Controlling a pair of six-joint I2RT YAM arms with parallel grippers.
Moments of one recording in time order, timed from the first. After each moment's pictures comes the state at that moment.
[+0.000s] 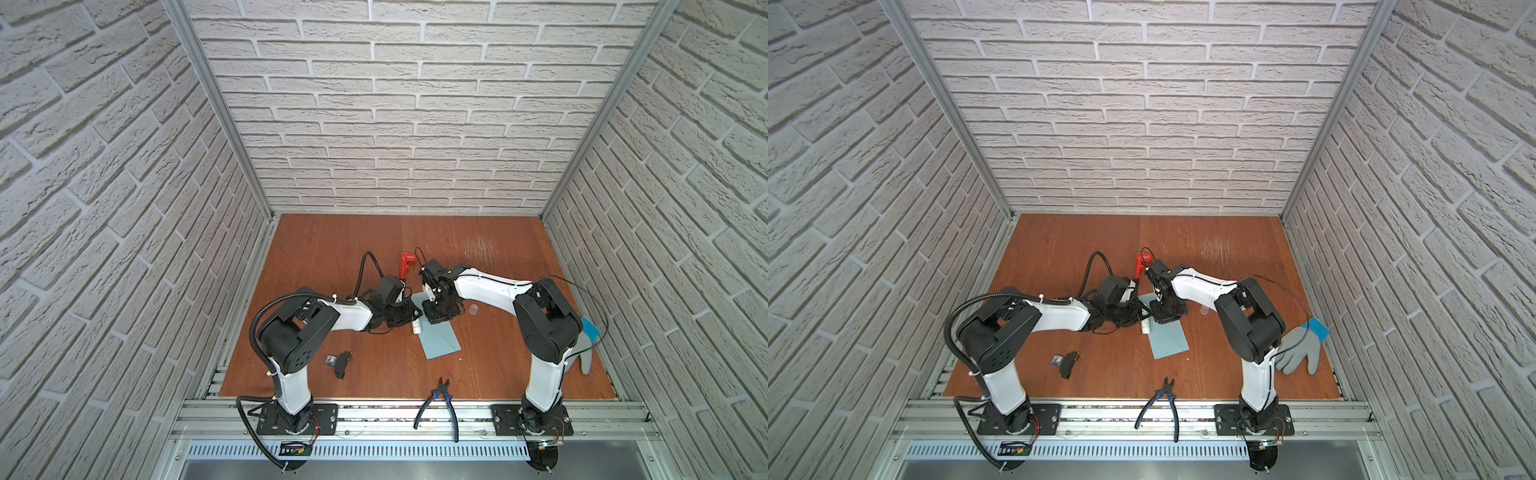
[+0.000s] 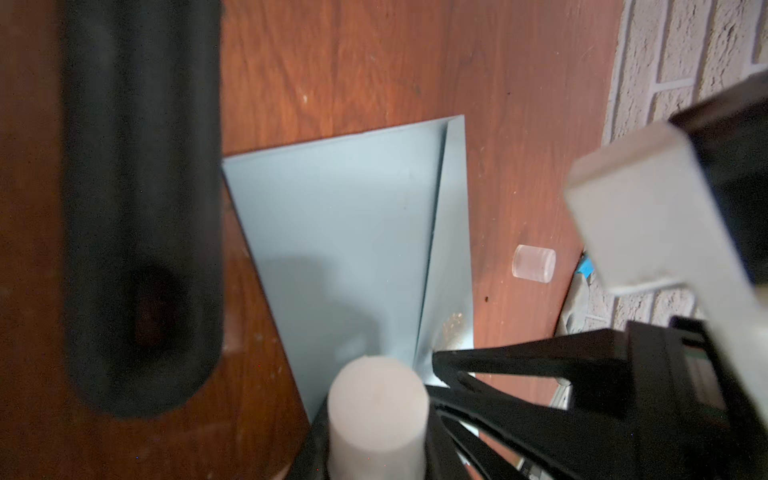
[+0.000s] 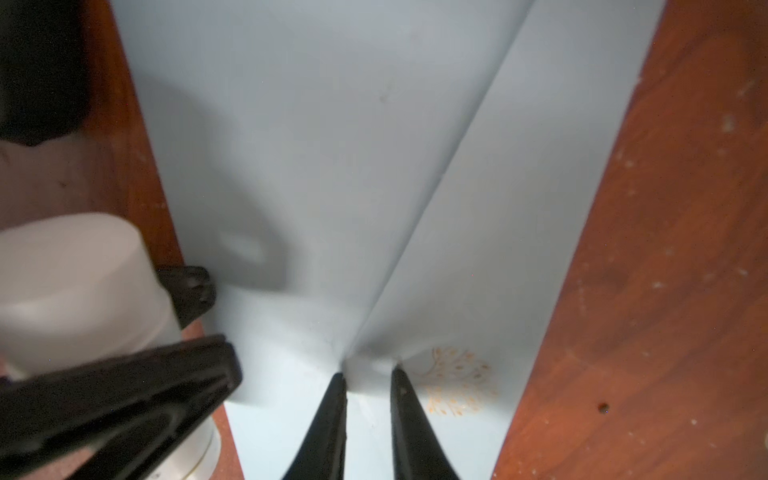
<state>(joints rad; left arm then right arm) -0.73 1.81 0.82 0.19 0.36 -0.98 0.59 1.91 1.26 -0.87 -0.08 0.37</state>
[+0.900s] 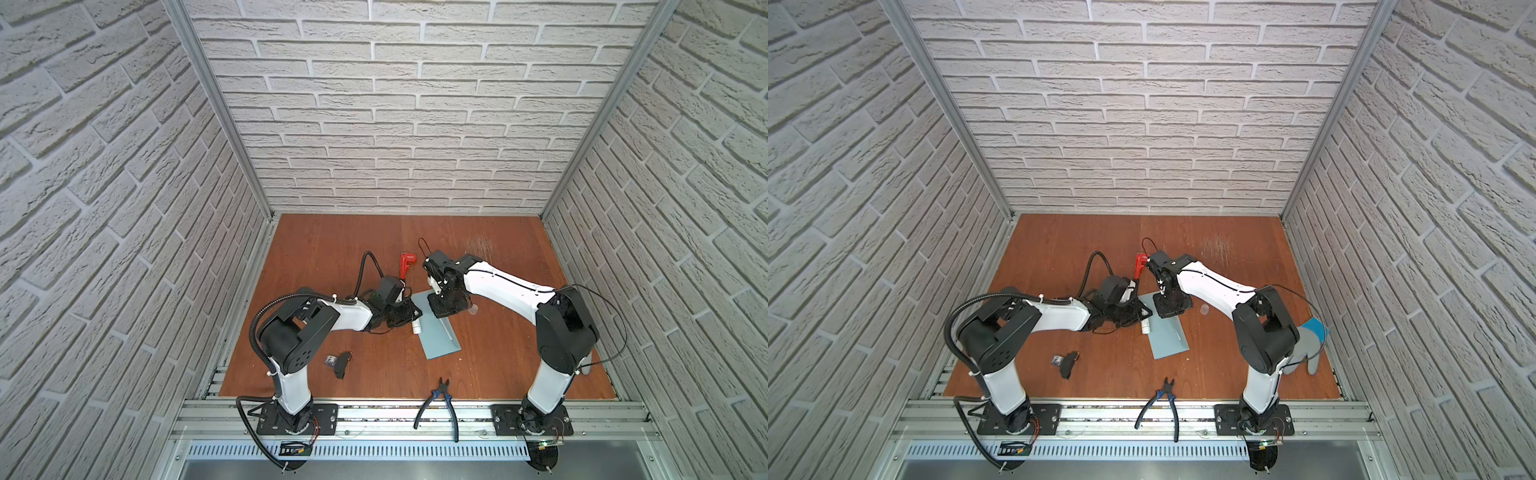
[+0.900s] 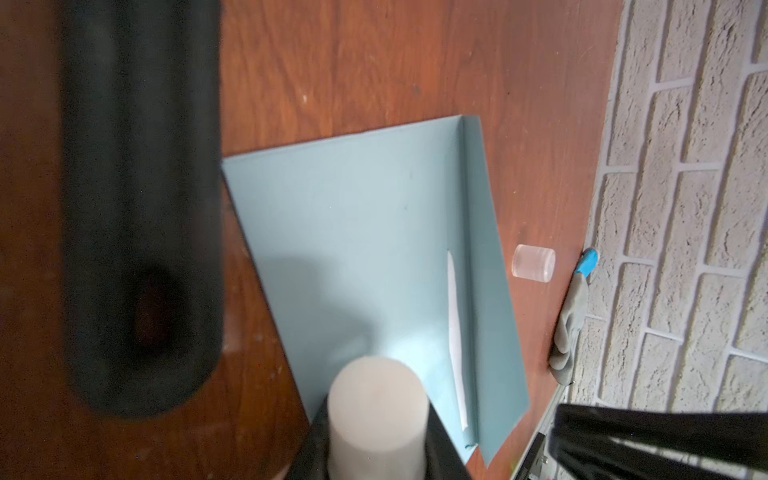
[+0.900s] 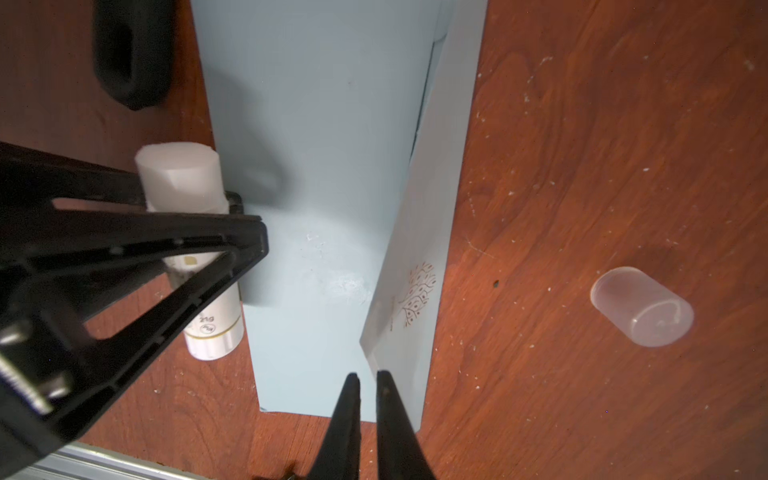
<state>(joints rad) -0.73 1.81 0.82 0.19 0.37 -0.98 0.59 1.81 1.35 -1.06 -0.01 0.37</state>
